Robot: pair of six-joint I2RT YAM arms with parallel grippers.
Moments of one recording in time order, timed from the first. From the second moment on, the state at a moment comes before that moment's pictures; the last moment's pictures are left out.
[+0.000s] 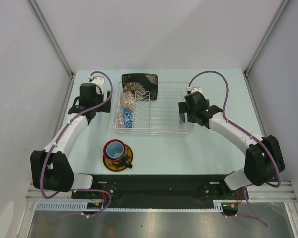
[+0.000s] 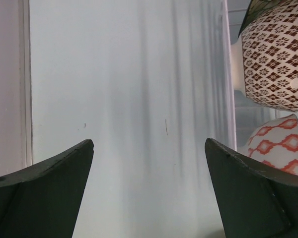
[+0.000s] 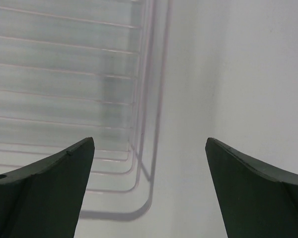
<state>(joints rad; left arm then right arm) -0.12 1.35 1.03 -0.32 -0.17 0.11 0.50 1.48 1.08 -0.50 0.33 0.29</state>
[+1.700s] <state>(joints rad) 0.12 1.12 0.92 -0.38 0.12 0.08 1.16 2.04 1.97 -0.95 -0.20 0.23</state>
